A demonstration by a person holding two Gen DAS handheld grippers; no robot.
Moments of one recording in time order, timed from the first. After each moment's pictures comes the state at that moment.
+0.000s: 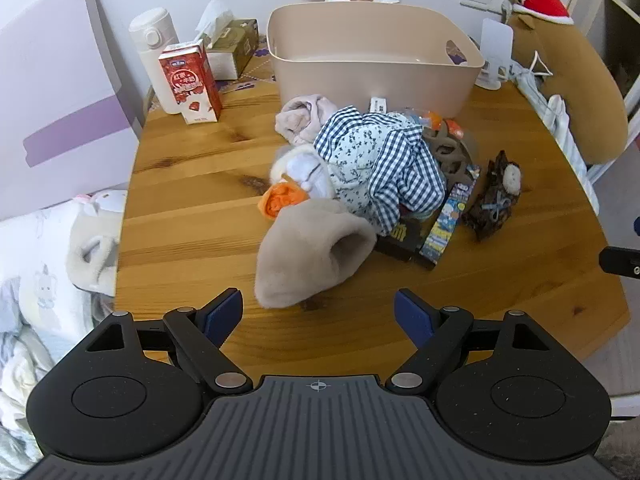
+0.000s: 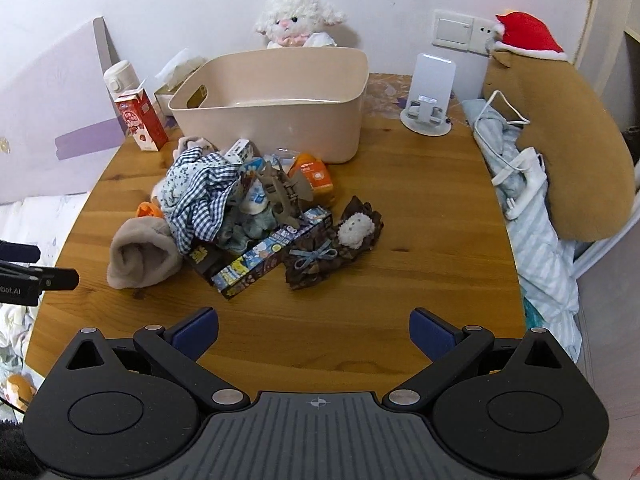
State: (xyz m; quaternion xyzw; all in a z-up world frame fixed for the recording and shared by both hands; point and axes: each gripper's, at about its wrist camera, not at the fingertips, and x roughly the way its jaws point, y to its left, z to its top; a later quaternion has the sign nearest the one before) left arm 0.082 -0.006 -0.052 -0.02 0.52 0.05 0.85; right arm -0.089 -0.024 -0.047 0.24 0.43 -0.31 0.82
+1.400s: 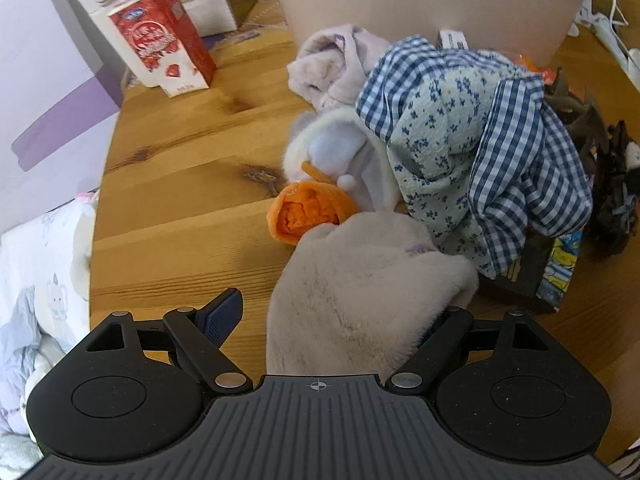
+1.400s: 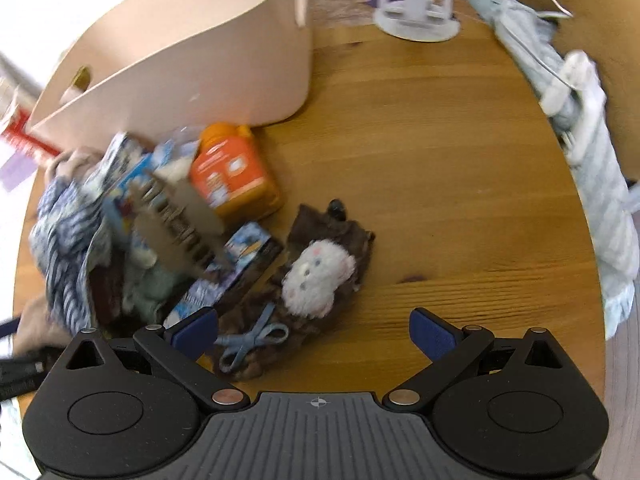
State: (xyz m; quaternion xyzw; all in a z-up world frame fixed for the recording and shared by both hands) left arm 0.185 0.019 -0.165 0.05 0.57 0.11 0.81; right arm -0.019 -0.154 -0.167 0.39 0.48 -0.32 0.72
